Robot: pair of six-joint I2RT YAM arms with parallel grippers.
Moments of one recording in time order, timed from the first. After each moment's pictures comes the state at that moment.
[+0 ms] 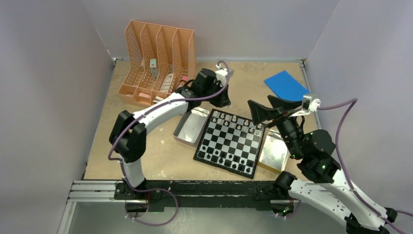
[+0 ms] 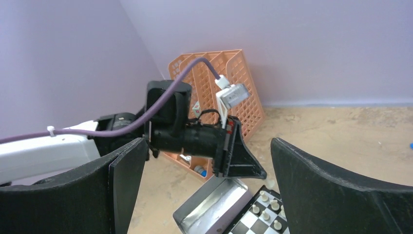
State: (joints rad) left arm -0.70 1.80 1.50 -0.25 0.31 -0.27; right arm 0.85 0.54 0.83 -0.02 0.39 0.31
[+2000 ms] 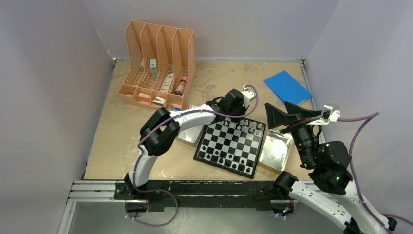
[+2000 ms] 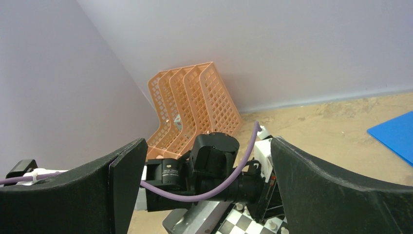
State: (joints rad) left arm -0.91 2.14 1.62 -0.14 0.07 -0.14; right arm 0.85 0.37 0.83 -0.15 0.53 0.31
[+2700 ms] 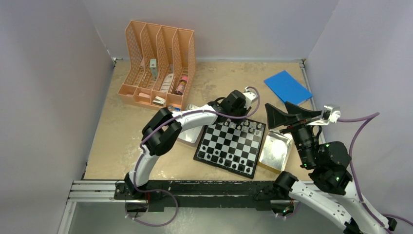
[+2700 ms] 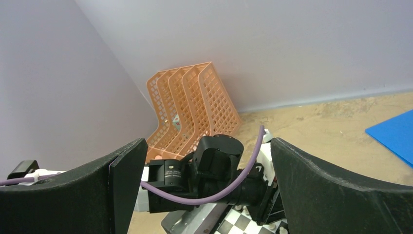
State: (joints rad) left arm -0.92 2.16 1.64 -0.17 0.04 -0.13; right arm 0.85 0.36 0.83 -0.15 0.54 0.31
